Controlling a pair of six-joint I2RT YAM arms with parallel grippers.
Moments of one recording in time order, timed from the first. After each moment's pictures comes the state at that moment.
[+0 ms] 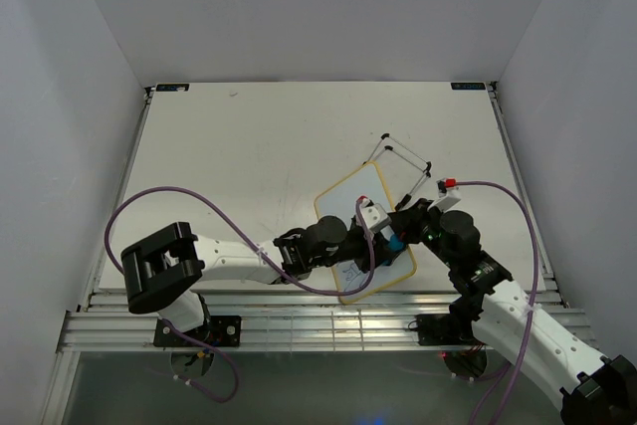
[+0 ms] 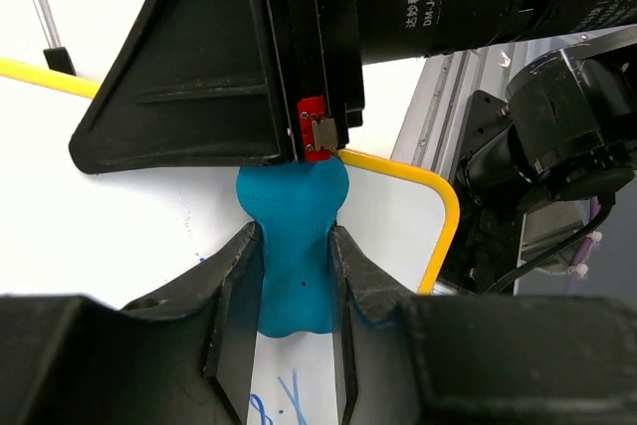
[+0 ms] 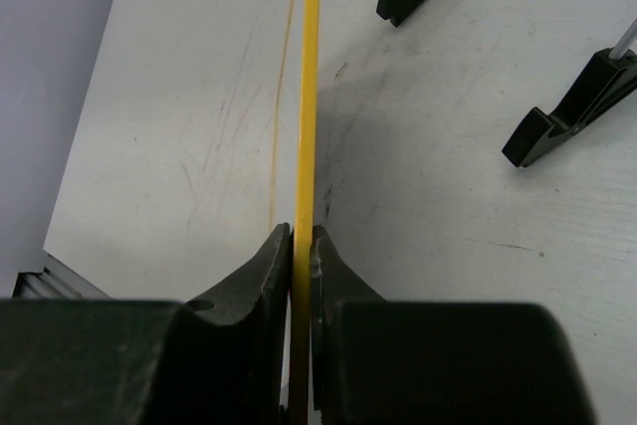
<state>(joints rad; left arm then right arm) -1.22 1.58 0.76 0.58 0.05 -0.24 0.57 0.59 0.27 0.05 -0.01 0.71</state>
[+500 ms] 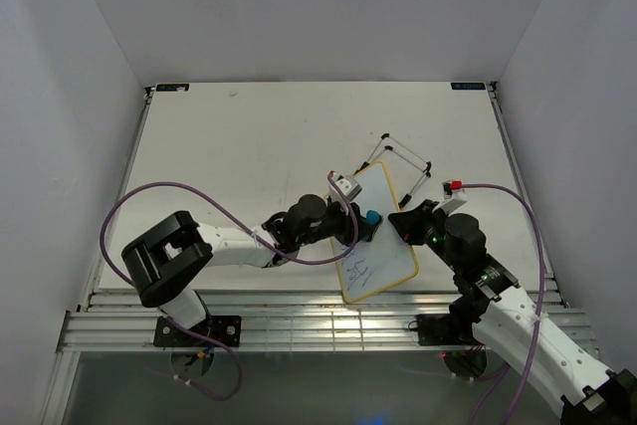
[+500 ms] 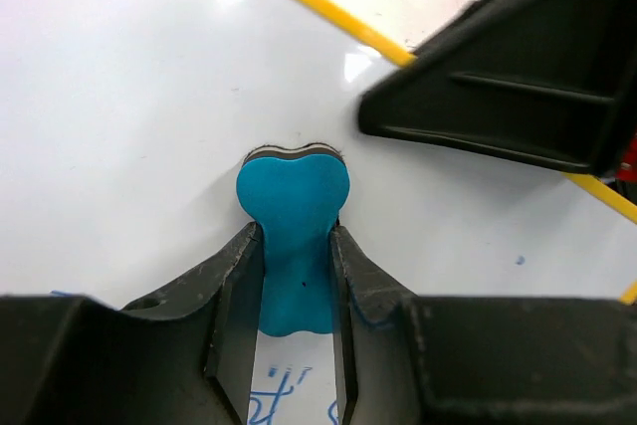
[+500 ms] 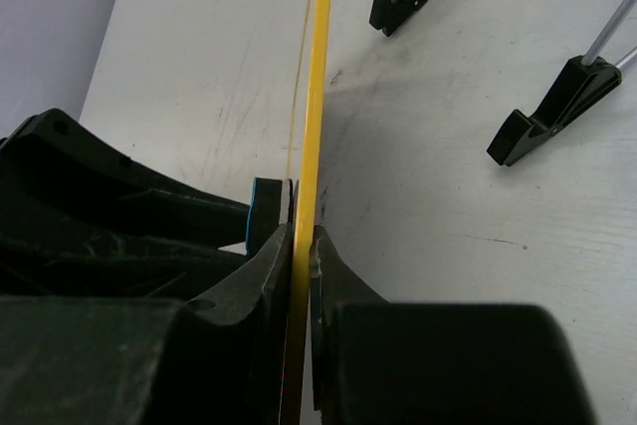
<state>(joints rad) -1.01 1.61 0.70 0.65 0.10 -0.34 0.57 0.51 0.27 -0.03 0.00 0.70</state>
